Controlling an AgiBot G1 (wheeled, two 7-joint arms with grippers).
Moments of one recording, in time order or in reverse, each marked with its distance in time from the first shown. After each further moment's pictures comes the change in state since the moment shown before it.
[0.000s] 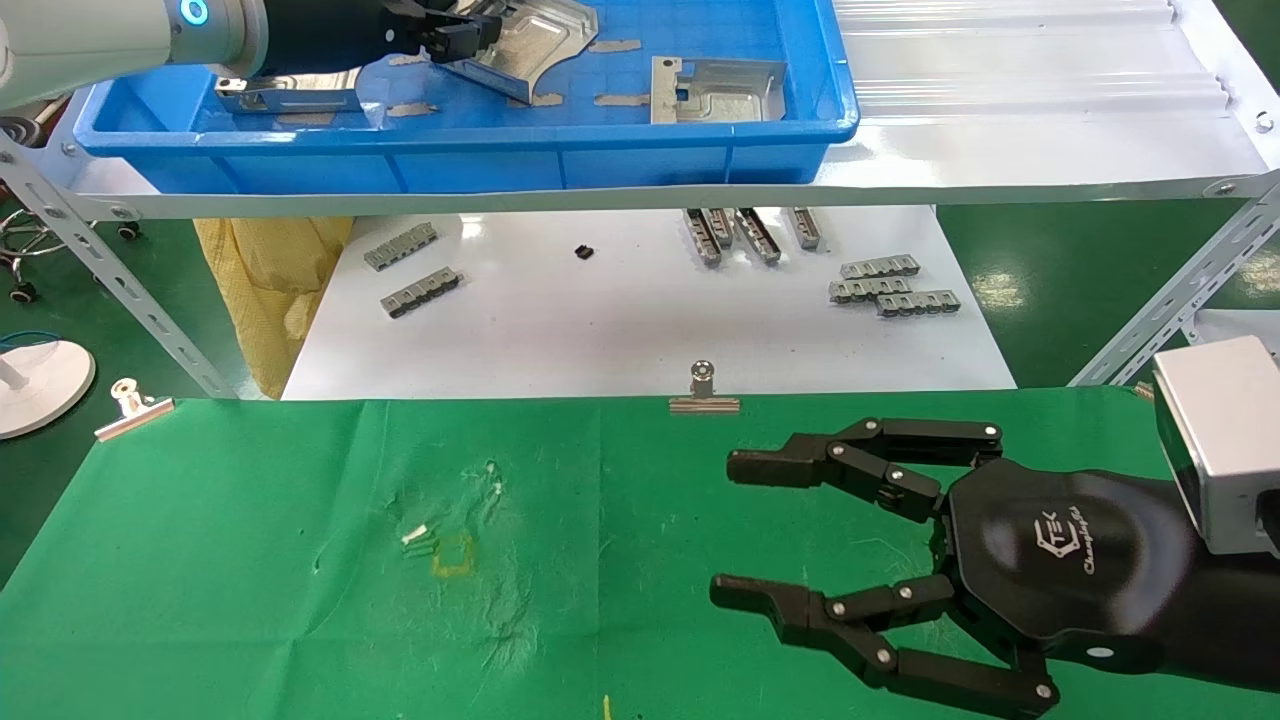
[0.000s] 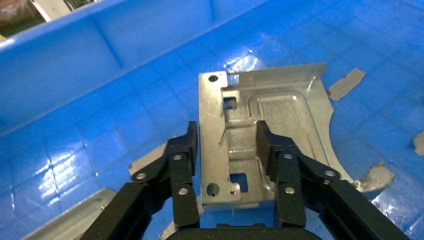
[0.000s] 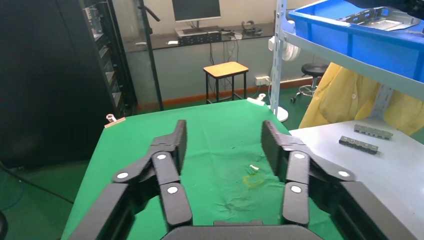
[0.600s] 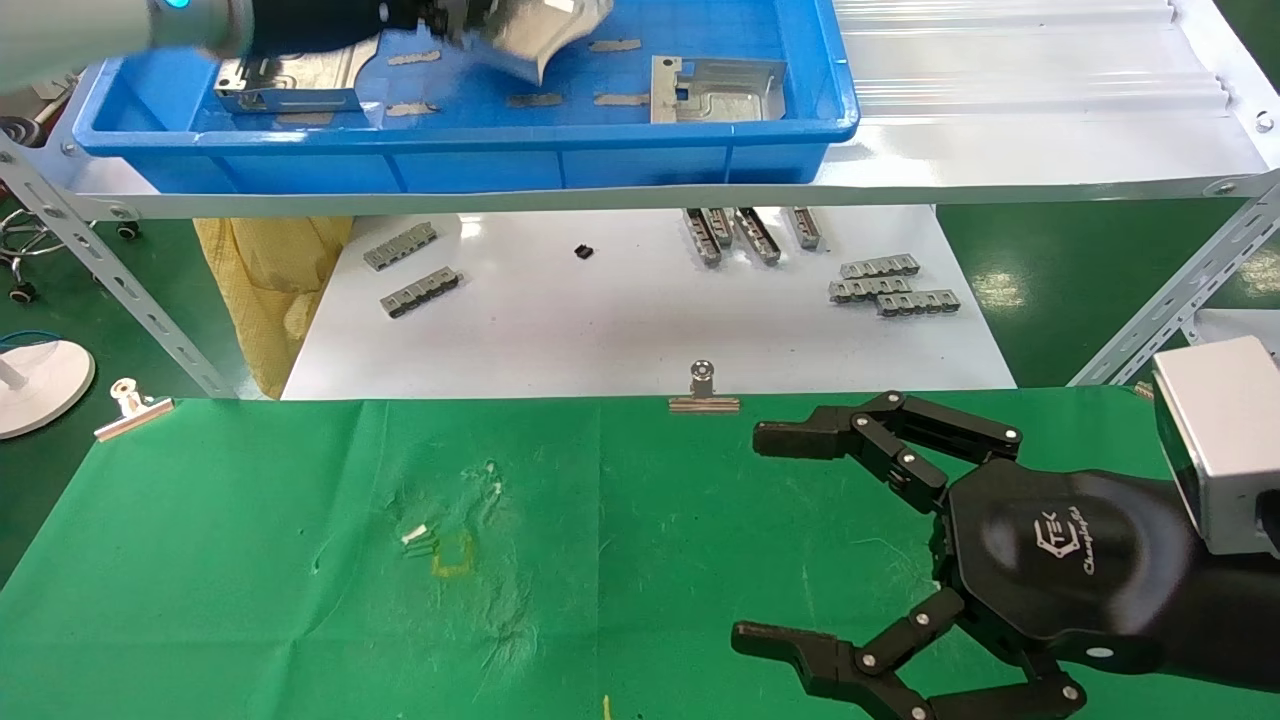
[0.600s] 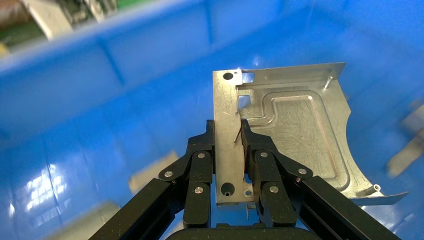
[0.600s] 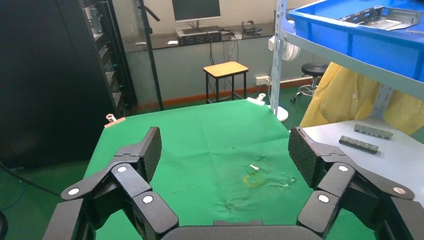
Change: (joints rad) left arm 0.000 -0.039 -0.037 -0.036 -0.060 0.075 0.011; right arm 0.000 0.000 0.000 0.000 0.000 0.000 0.000
